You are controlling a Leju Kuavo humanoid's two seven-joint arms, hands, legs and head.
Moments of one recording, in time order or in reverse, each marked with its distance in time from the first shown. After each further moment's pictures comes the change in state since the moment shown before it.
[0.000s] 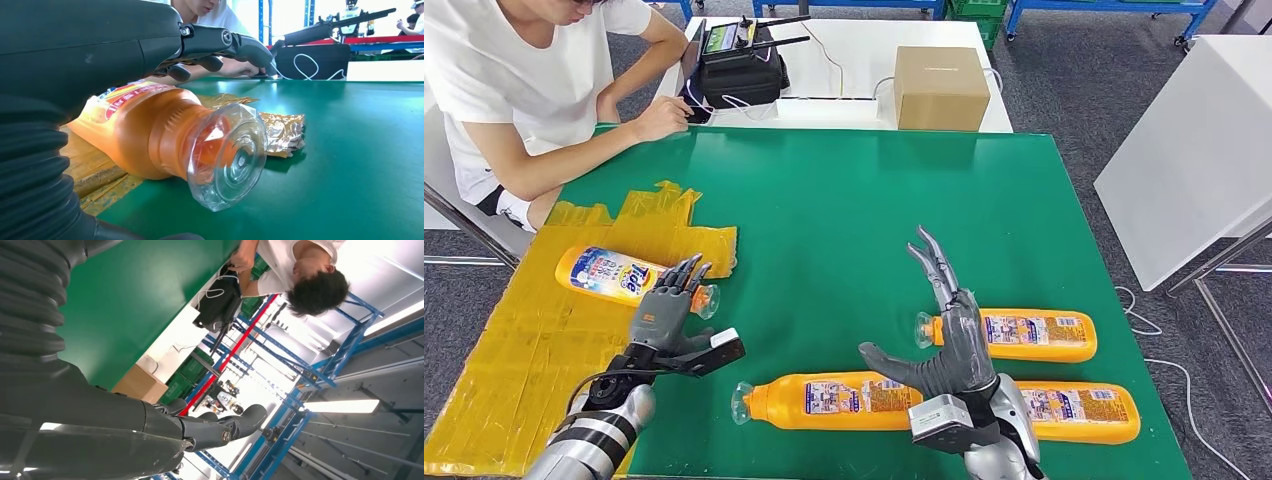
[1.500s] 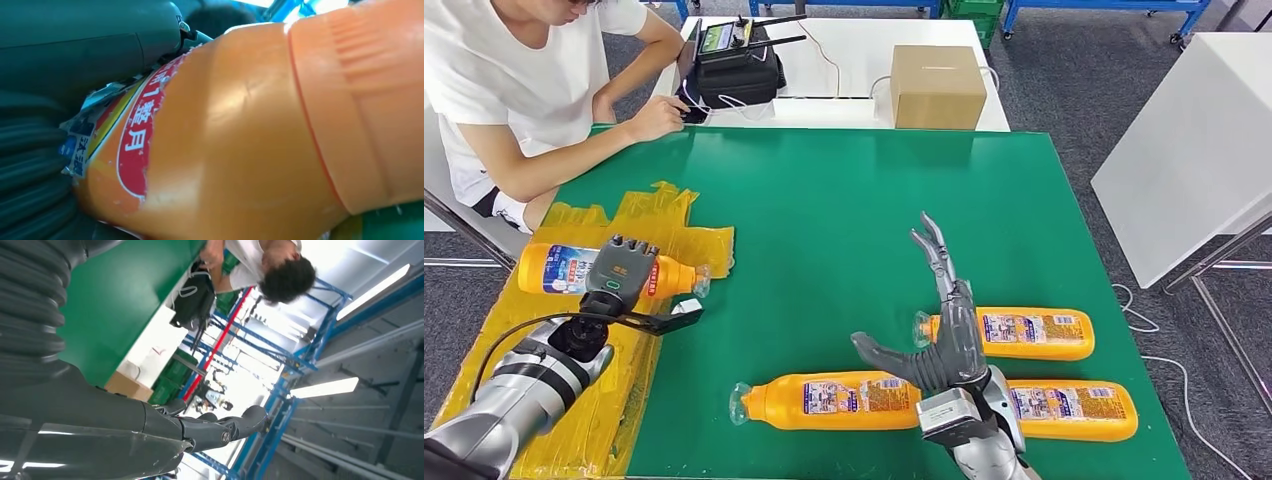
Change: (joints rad) left arm -0.284 0.212 -0.403 0.177 -0.376 -0.213 0.447; right arm -0.033 0.047 0.013 0.018 -0.078 -0.016 -0.060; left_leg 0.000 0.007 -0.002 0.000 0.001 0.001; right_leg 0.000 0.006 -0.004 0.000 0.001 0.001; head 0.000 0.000
